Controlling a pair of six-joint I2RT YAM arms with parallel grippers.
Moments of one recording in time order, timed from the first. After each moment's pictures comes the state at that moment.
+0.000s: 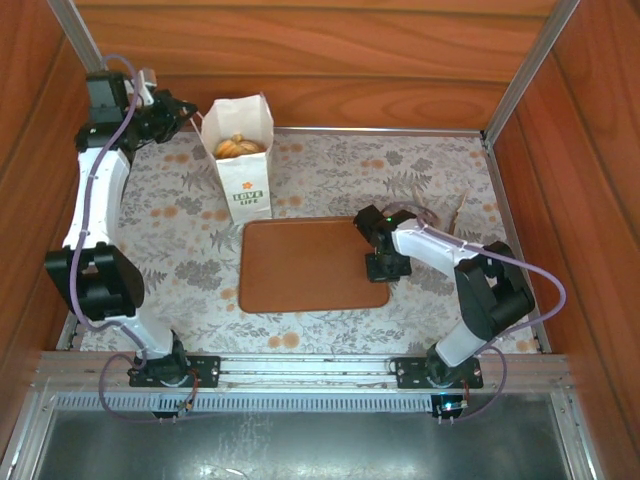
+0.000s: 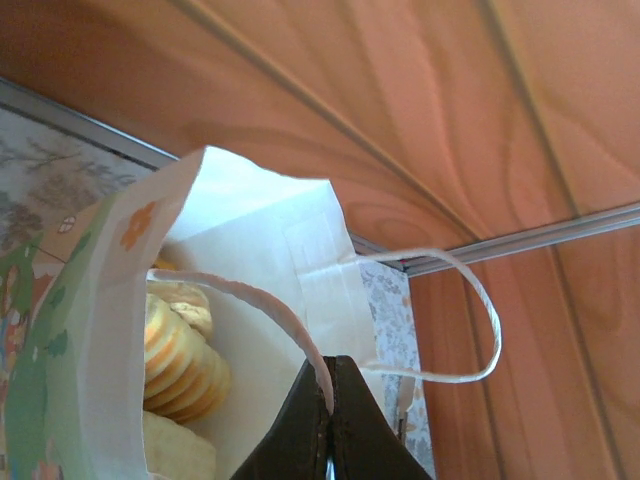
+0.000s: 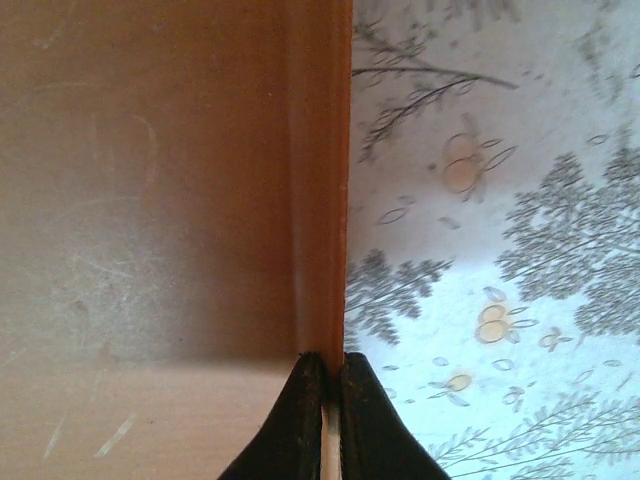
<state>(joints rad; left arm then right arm) 0.12 1.66 1.71 -0.54 0.73 -0.69 0.57 1.61 0.98 -1.00 0.15 0.47</state>
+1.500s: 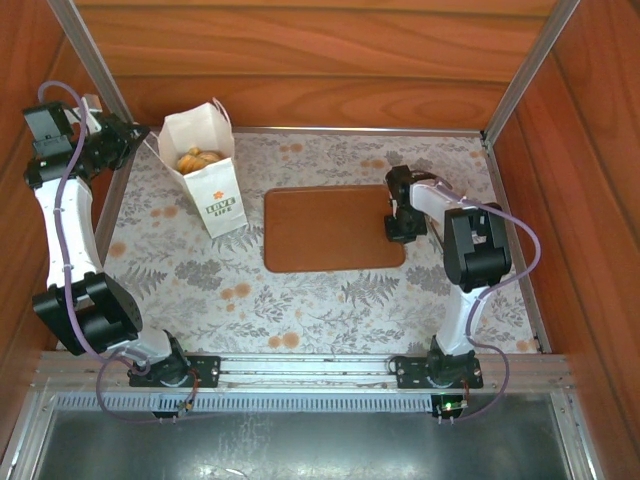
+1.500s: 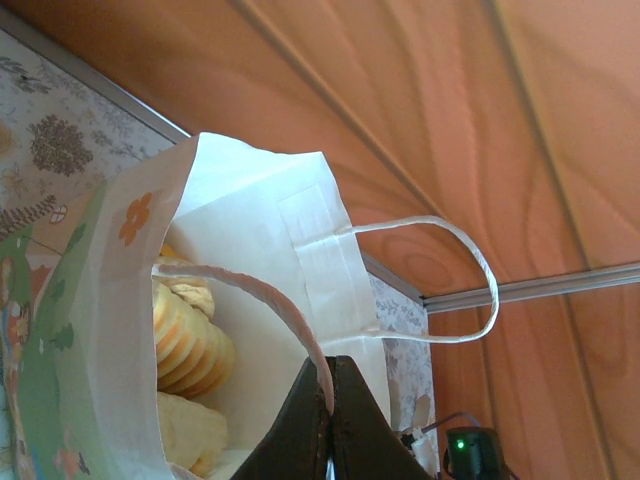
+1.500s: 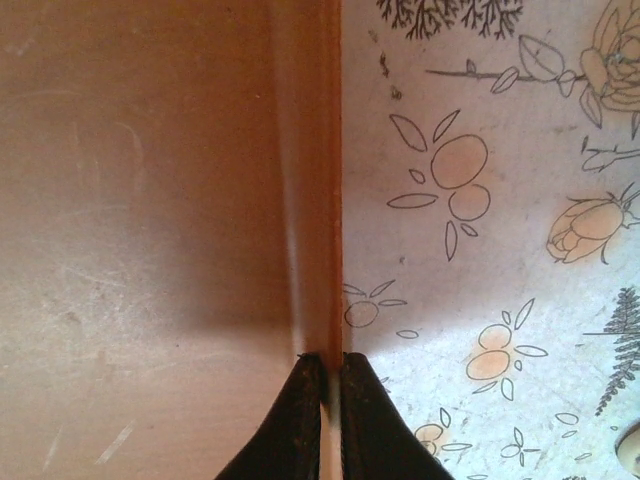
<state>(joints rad) 0.39 1.48 1.54 -0.60 0.85 -0.62 0.25 1.95 1.32 -0.93 0.13 0.15</state>
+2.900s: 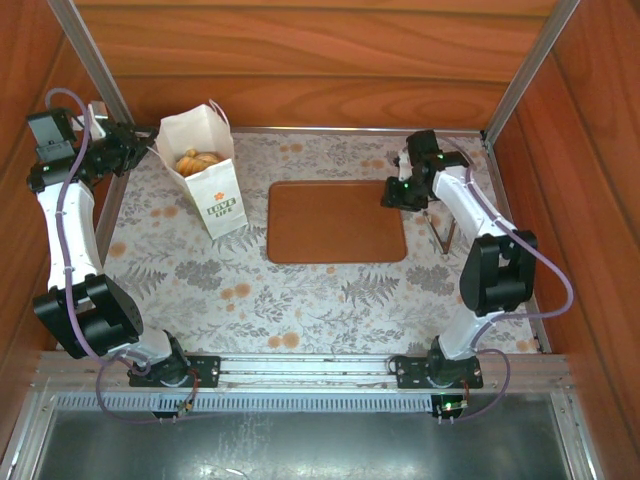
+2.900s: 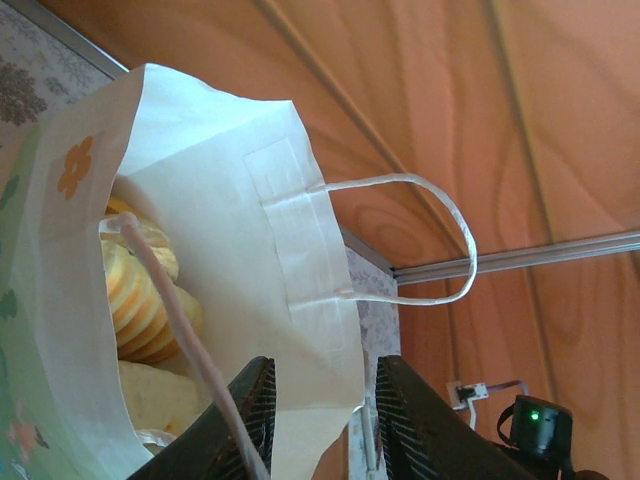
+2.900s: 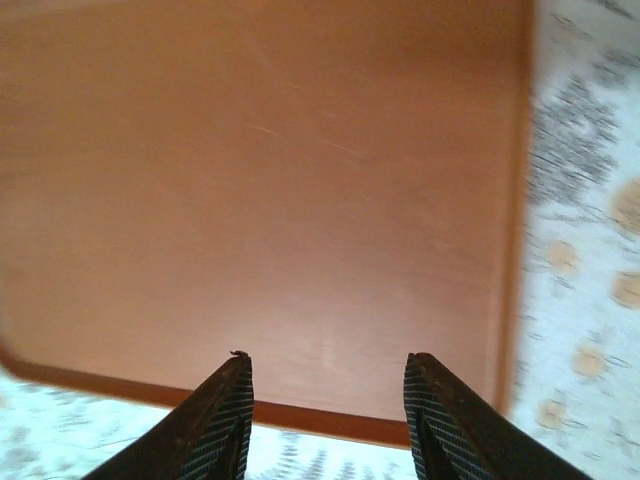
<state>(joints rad) 0.39 1.47 1.48 -0.60 0.94 -0.65 0.24 1.73 1.49 -0.96 -0.25 0.21</state>
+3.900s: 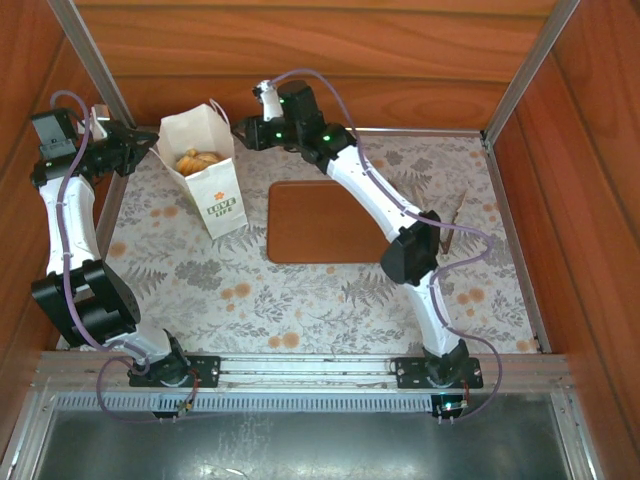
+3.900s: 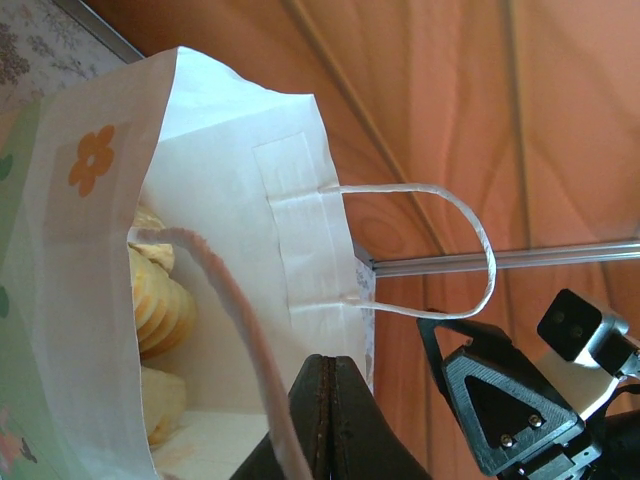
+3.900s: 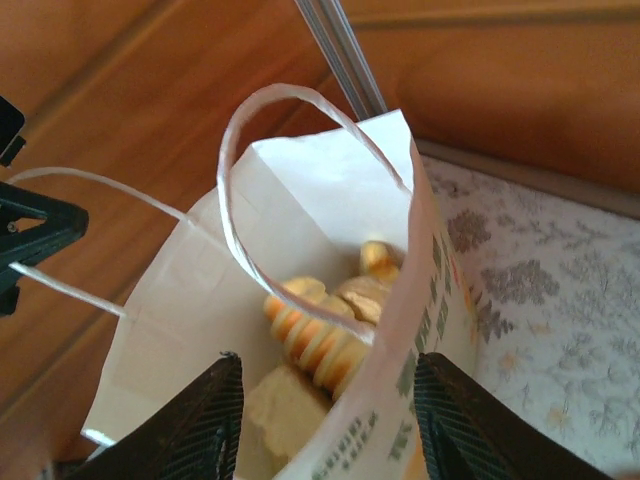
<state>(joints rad) 0.40 1.53 1.49 -0.57 0.99 -0.71 0.75 2.30 2.47 -0.54 -0.33 0.33</state>
